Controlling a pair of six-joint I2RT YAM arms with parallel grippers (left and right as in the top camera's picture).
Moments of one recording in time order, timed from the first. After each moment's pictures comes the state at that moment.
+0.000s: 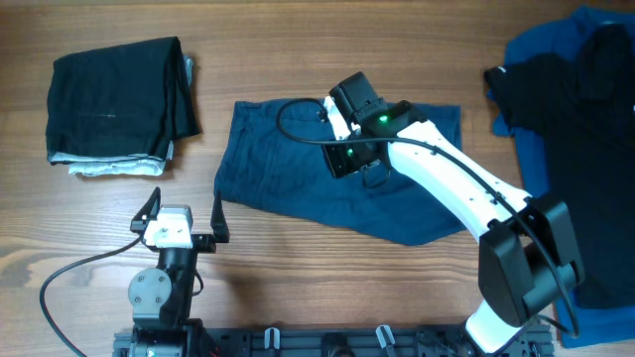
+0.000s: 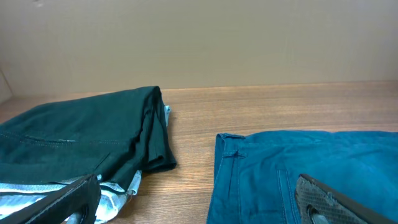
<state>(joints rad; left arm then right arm) -0.03 0.01 0.01 -0.07 -0.01 0.02 0.55 1.83 1.36 -0.79 -0.21 0.18</state>
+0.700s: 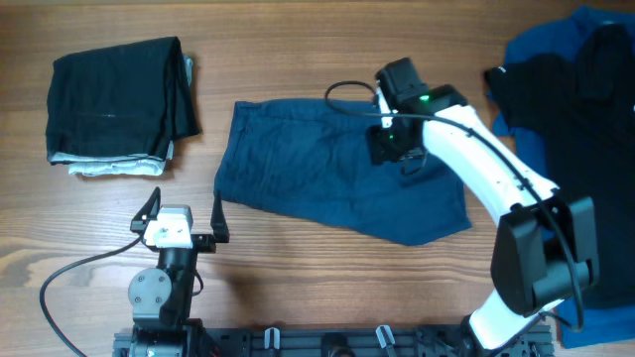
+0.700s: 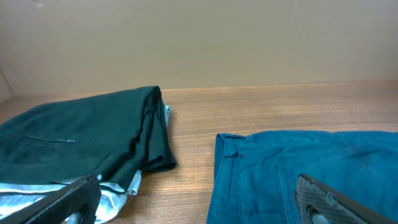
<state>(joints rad) -0.03 0.01 0.01 -0.07 -0.01 0.02 0.34 1.83 1.36 -0.91 -0.02 0.18</state>
